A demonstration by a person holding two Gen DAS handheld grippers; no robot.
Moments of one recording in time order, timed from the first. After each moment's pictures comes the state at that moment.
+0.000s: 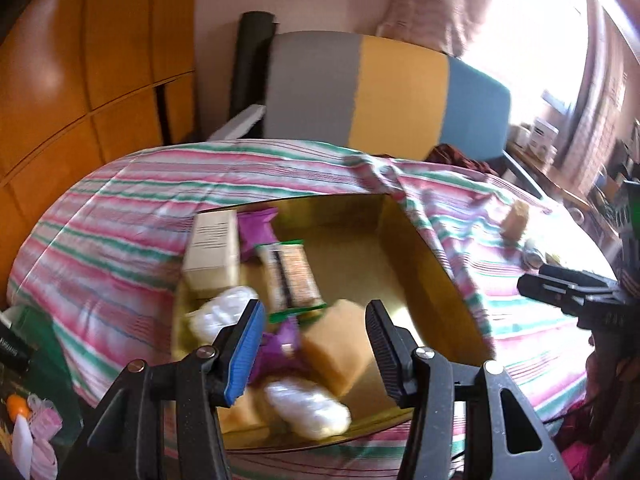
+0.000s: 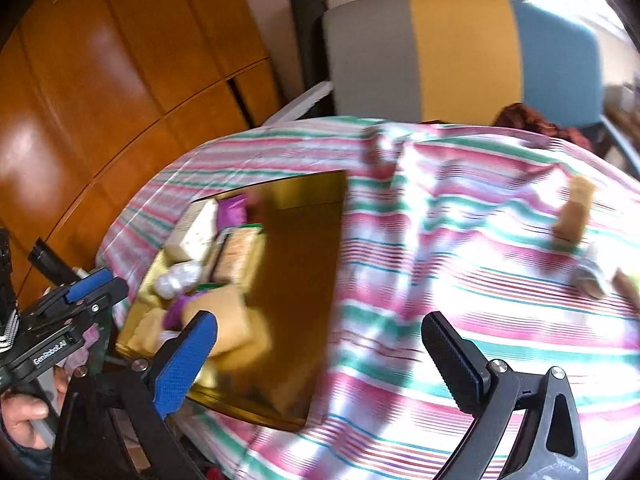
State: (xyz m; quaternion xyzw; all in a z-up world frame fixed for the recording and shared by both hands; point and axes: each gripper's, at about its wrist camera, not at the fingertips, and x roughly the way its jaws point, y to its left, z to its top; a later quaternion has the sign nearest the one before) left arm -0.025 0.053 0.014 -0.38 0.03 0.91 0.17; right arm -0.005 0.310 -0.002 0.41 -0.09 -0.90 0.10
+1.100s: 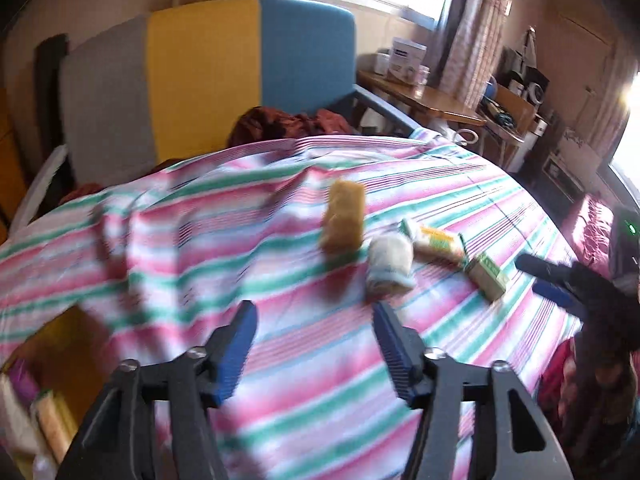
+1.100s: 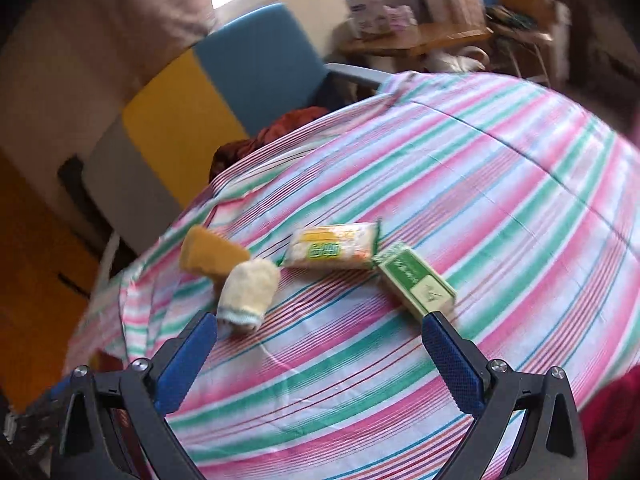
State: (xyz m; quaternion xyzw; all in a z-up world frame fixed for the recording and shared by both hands) left arm -0.081 0.369 0.011 -0.41 0.12 0.81 0.40; right arm 0.078 0.616 -0.022 0.33 -0.35 -0.85 -0.23
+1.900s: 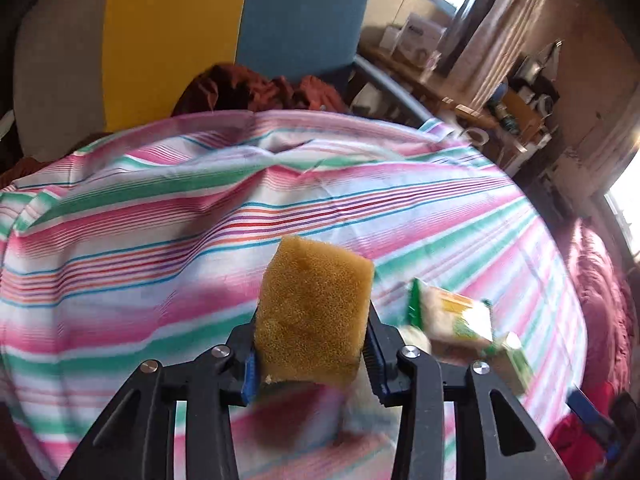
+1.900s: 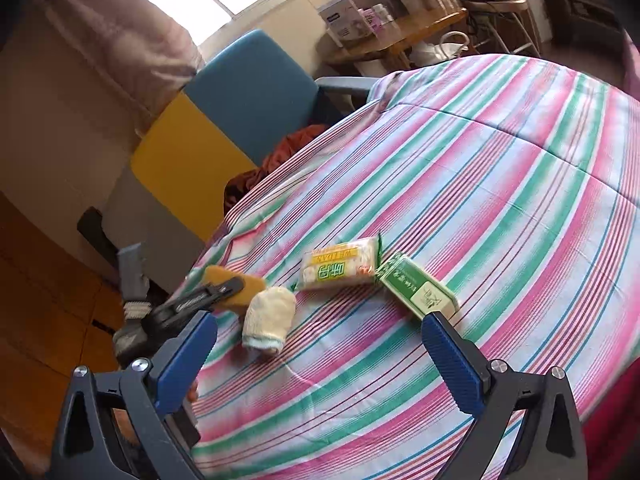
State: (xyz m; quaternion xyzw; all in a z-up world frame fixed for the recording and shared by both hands) left arm -0.155 0.466 -0.050 -0.48 0.07 0.77 0.41; right arm 0.094 0.632 -0.021 0.27 -0.42 -0.84 -0.22
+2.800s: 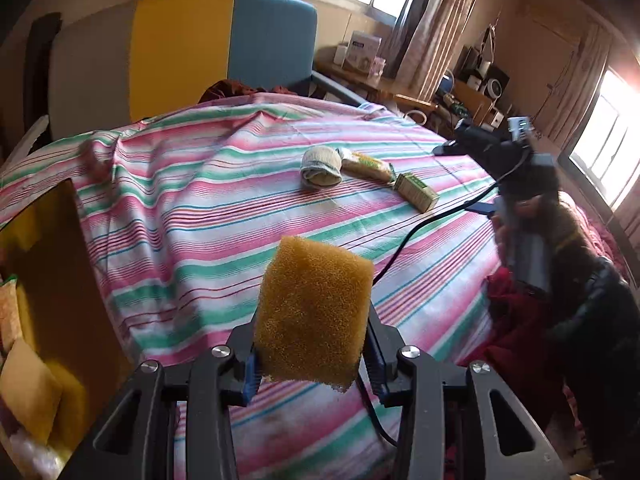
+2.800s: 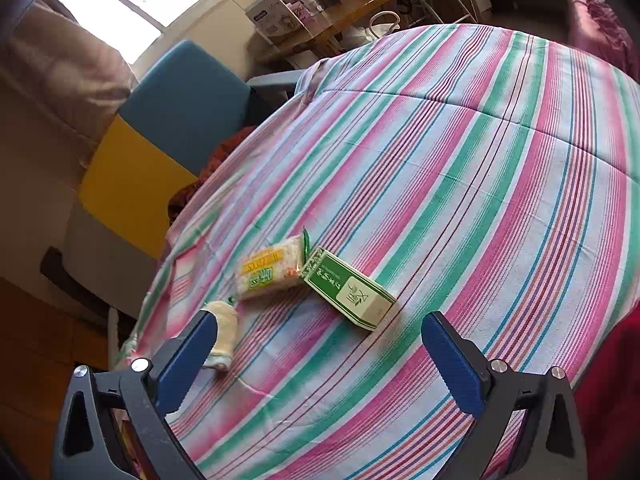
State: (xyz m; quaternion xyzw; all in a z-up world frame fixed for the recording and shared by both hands) left arm 0.039 0.257 -0.020 -0.42 0.09 0.78 0.46; right arm 0.102 0.654 -0.047 0.30 -0.44 -0.79 -0.30
